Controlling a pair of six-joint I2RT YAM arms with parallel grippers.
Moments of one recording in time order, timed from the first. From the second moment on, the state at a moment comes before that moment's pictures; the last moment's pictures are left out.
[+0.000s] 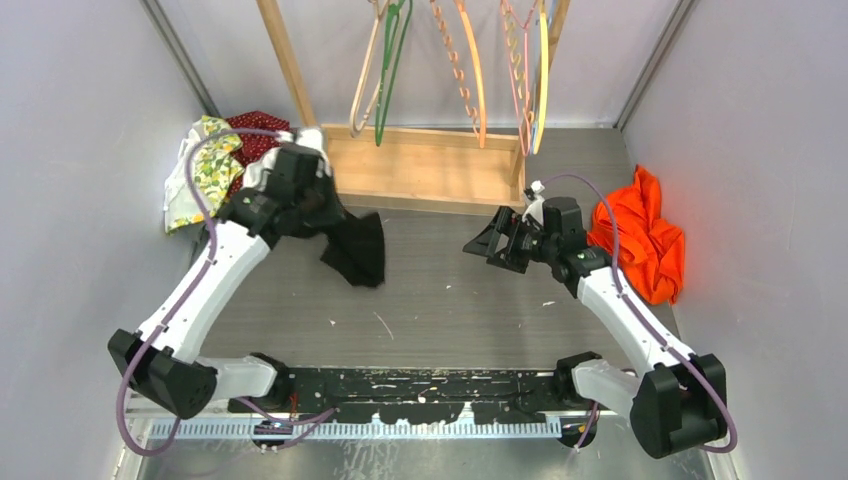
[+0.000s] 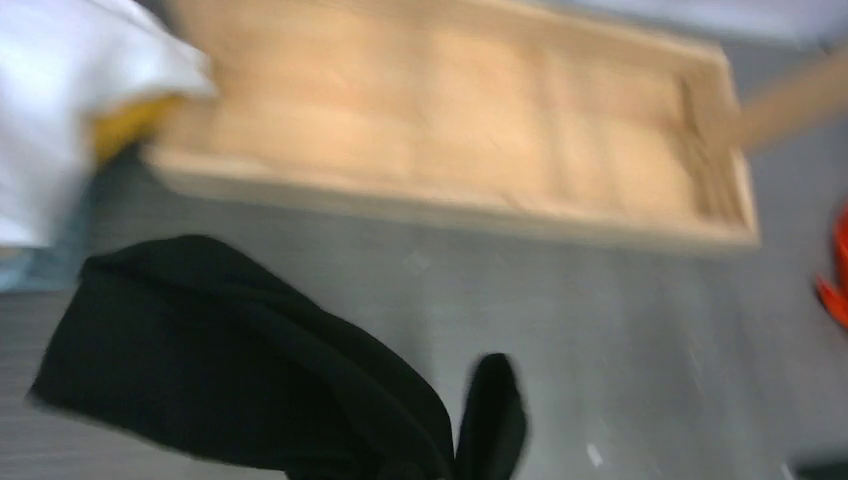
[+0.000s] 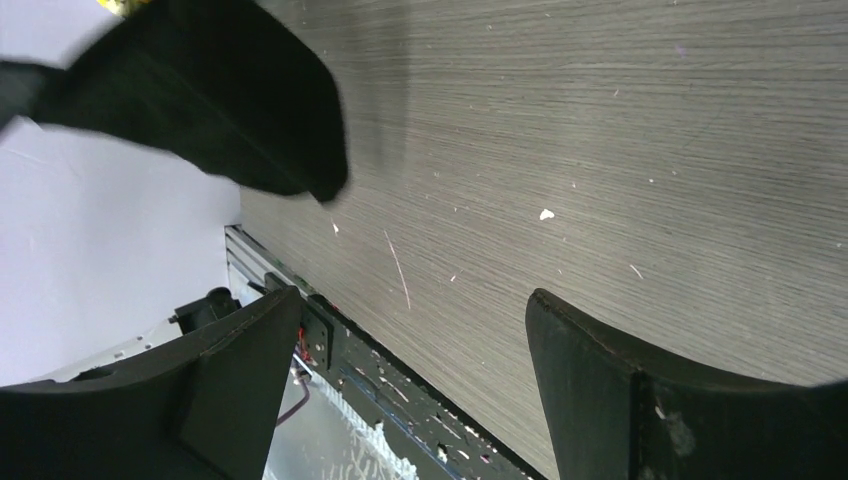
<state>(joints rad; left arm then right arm) -0.36 1.28 1.39 -0.81 -0.14 -0.42 0.25 1.08 0.71 -0.28 -0.57 0.71</state>
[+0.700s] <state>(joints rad) -0.94 1.24 1.47 -0.82 -0.02 -0.58 0.27 1.04 0.75 -0.39 -0.57 0.66</state>
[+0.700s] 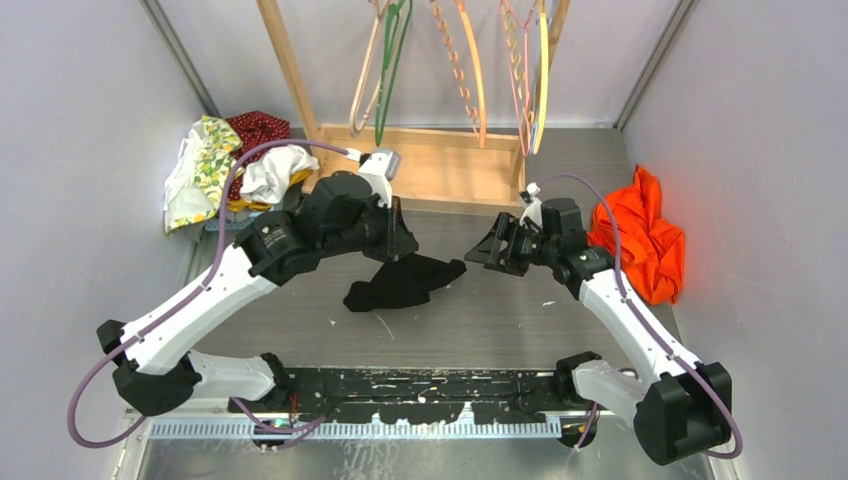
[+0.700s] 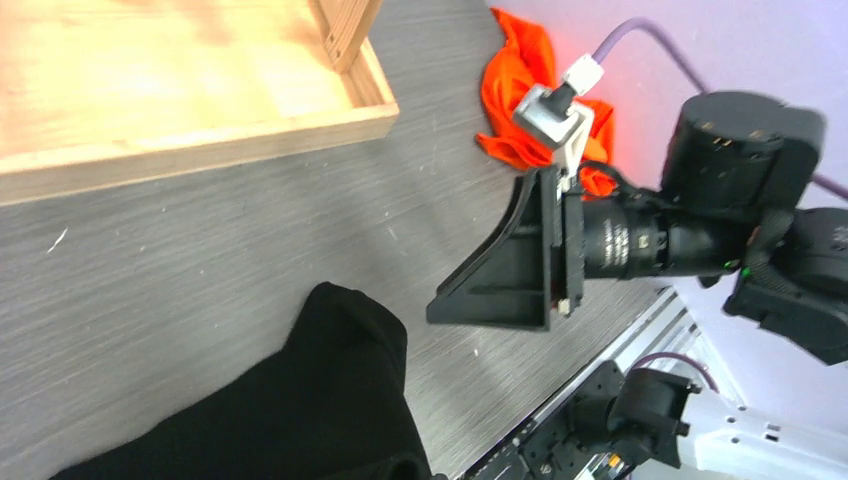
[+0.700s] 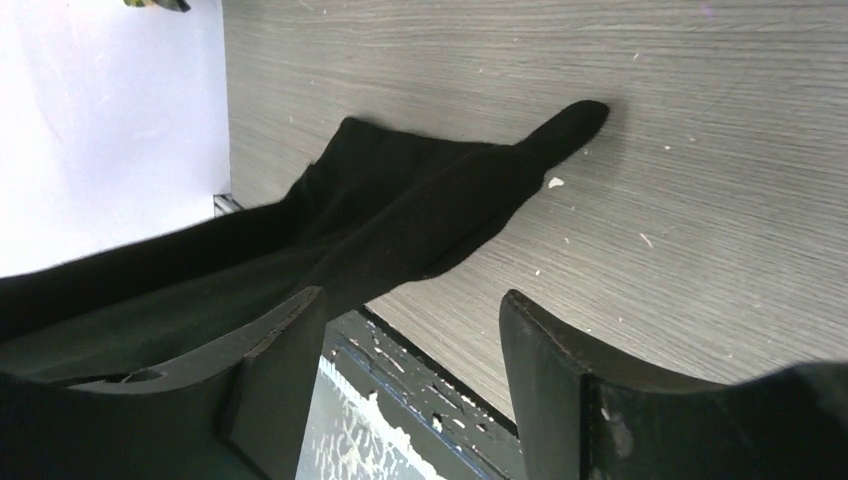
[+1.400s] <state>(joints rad) -0.93 1.28 1.51 -0.83 0.05 -0.52 0.44 1.18 0.77 -0.22 -0.63 0.65</state>
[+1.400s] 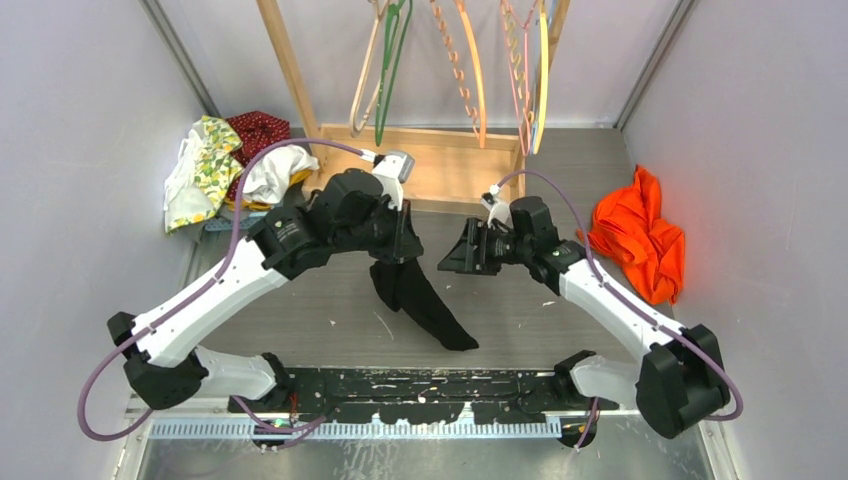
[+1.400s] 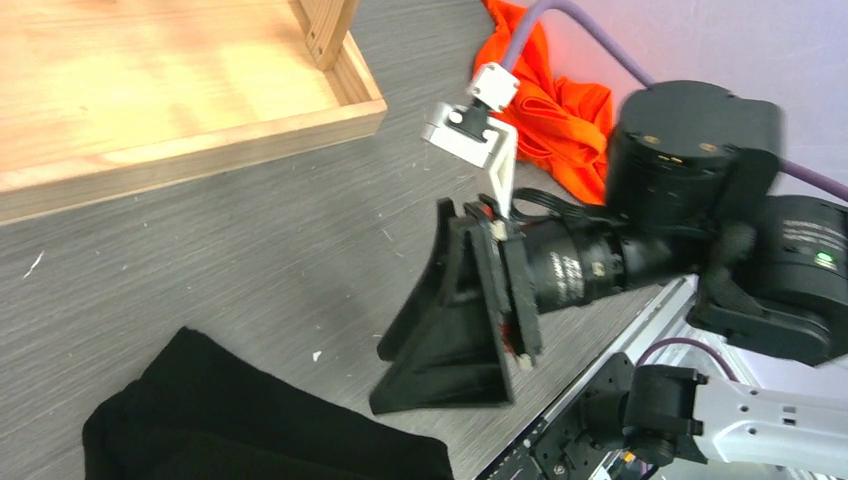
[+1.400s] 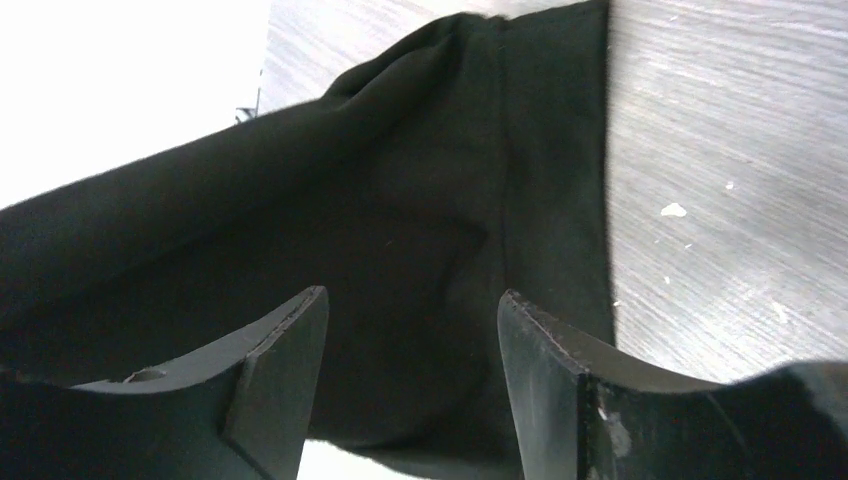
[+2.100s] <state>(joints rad) -0.83 1.06 1.03 -0.84 -0.06 -0.65 0.67 1.12 0.65 -0.37 -0.28 0.62</state>
